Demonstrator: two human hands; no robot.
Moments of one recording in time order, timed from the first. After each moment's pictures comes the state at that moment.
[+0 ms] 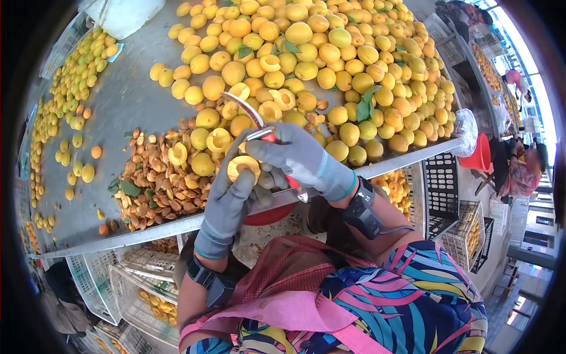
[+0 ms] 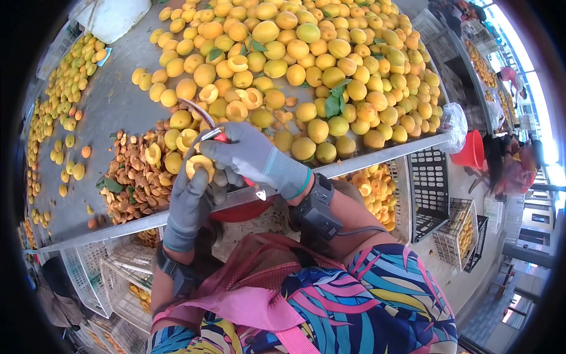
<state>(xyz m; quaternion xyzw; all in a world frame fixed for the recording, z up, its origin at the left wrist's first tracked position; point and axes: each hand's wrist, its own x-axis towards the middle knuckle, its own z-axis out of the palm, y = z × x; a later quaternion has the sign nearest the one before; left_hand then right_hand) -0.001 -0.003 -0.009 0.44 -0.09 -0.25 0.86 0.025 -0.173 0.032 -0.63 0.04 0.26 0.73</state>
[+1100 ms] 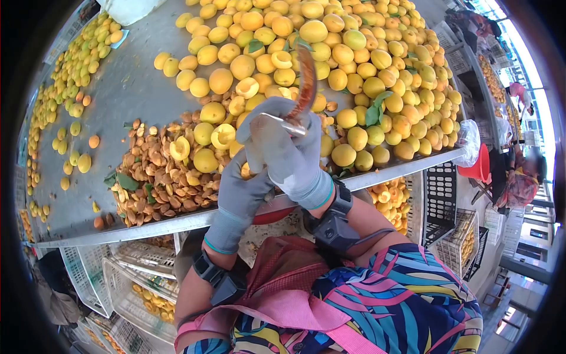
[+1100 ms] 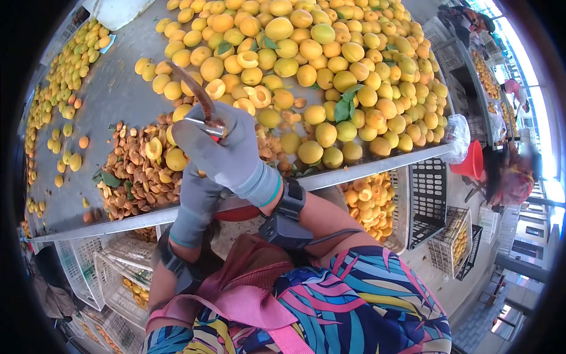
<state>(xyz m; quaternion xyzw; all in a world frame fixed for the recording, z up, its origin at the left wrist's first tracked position) 0.003 -0.022 -0.022 0.53 0.08 -0.23 0.81 0.035 -0.131 0.034 -0.55 -0.08 -0.08 0.83</state>
